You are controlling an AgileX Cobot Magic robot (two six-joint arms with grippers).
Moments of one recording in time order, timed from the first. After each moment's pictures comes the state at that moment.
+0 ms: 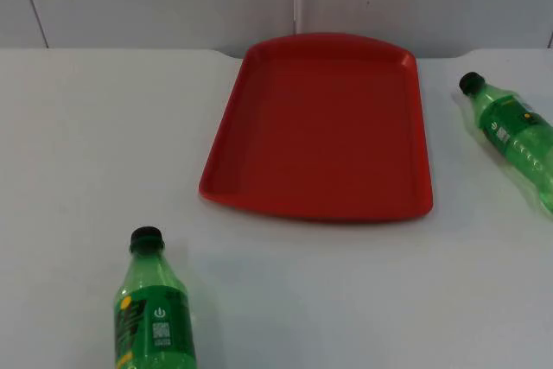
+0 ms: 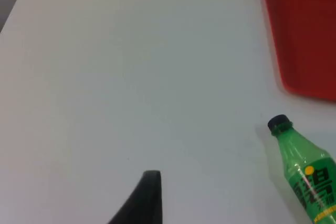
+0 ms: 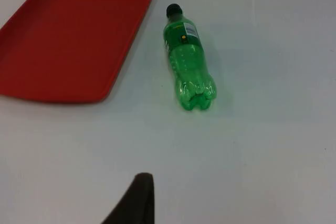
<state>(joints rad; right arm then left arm) 0.04 0.00 -0.52 0.06 1.08 -0.08 0.01 0.00 -0.50 -0.08 1.08 0.03</state>
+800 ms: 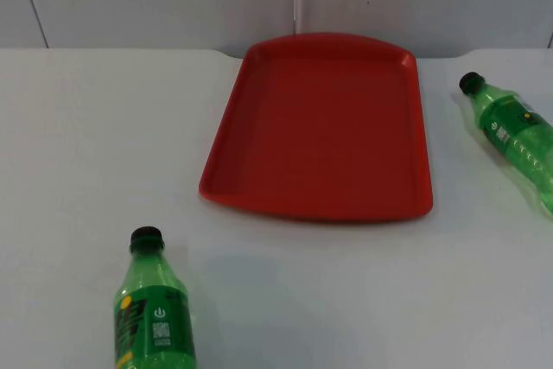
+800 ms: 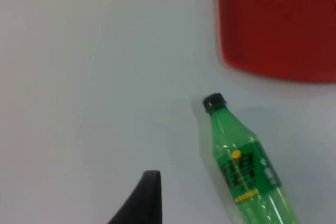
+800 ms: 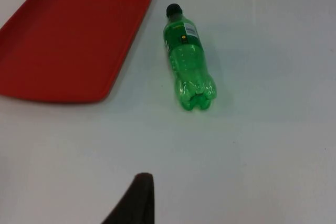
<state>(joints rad) 0.04 0.00 -0.52 0.06 1.08 -0.08 0.01 0.43 -0.66 -0.28 1.07 0.07</state>
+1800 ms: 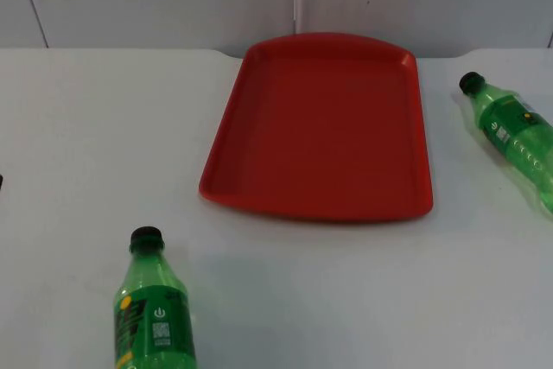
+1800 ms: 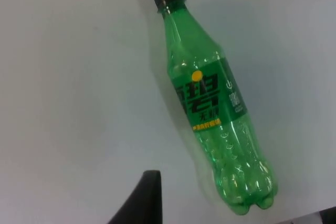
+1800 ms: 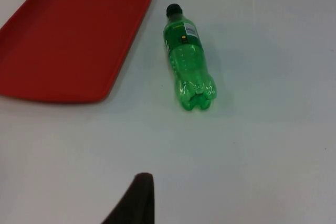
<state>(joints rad) 0.04 0.00 -0.52 0.06 1.08 -0.08 0.01 0.85 -0.66 -0.45 1.09 0.20</state>
